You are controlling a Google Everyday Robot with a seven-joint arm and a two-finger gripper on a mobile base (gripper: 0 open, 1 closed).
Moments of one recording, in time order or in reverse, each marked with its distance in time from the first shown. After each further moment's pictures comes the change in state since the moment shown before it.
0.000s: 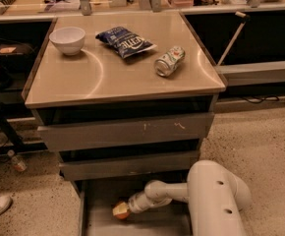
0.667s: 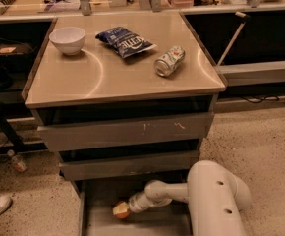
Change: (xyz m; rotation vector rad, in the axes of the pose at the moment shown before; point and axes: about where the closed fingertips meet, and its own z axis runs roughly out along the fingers) arm -0.001 -0.003 0.000 0.002 -0.005 0.006
